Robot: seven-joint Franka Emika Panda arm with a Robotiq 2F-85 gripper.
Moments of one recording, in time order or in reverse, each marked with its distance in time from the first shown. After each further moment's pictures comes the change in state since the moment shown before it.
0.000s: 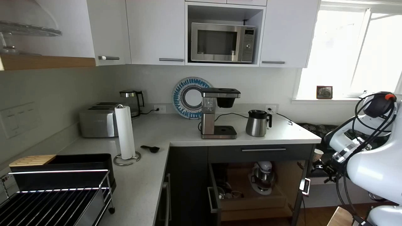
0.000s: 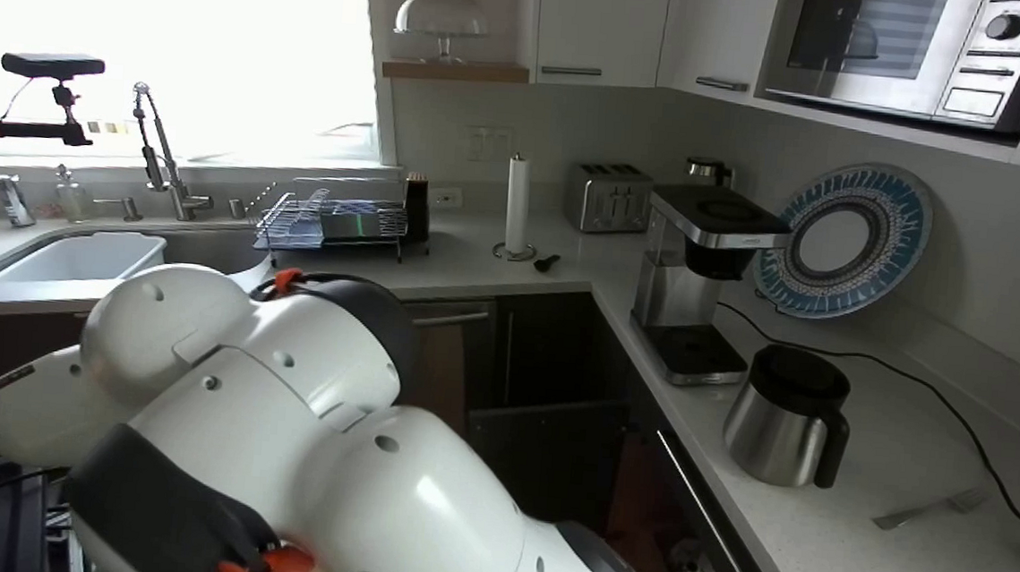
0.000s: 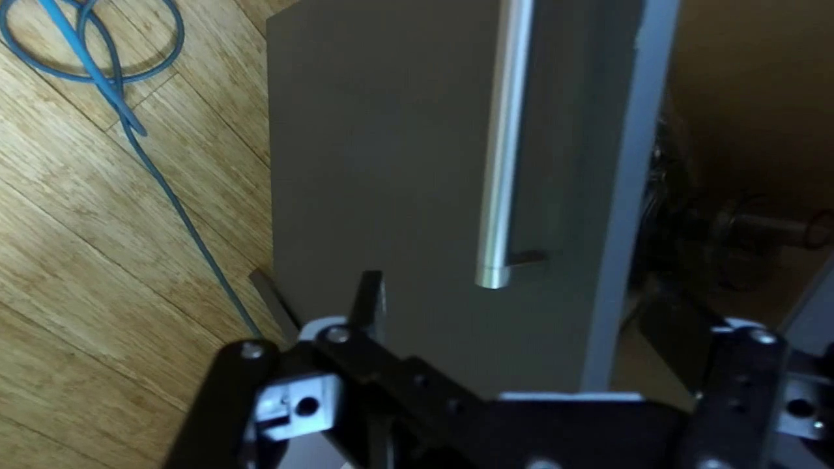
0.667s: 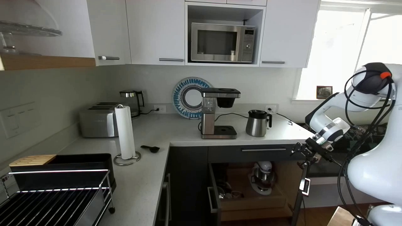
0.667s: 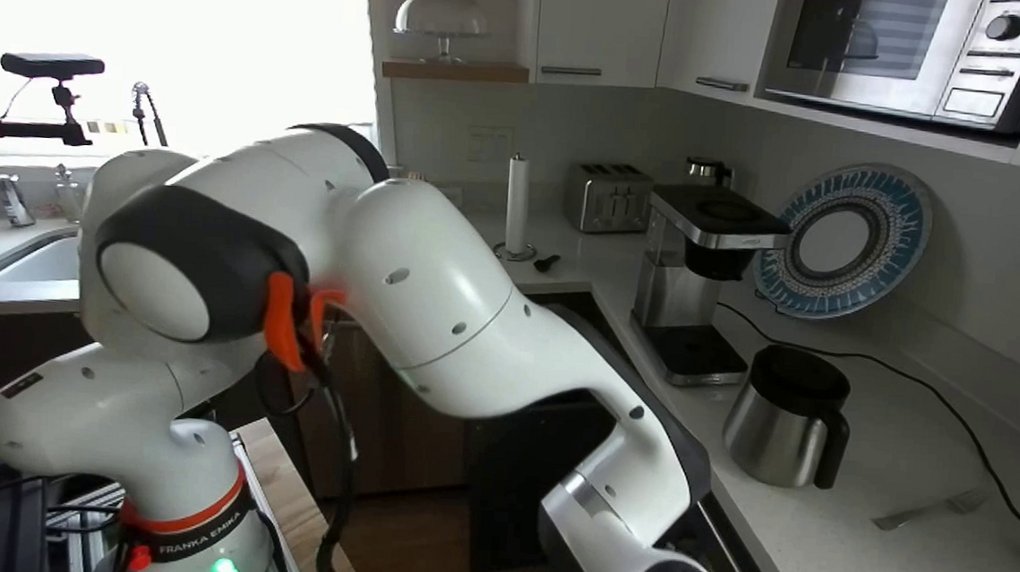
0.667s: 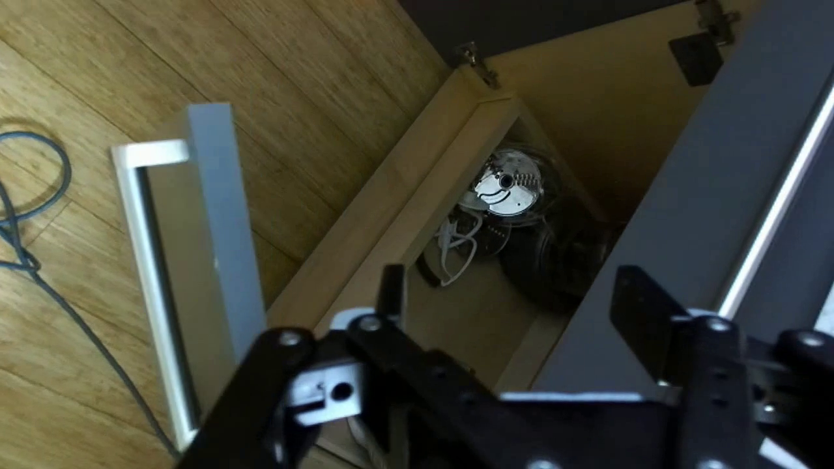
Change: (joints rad) arm 0.230 -0.388 -0.002 -0.329 0.264 -0.024 0.207
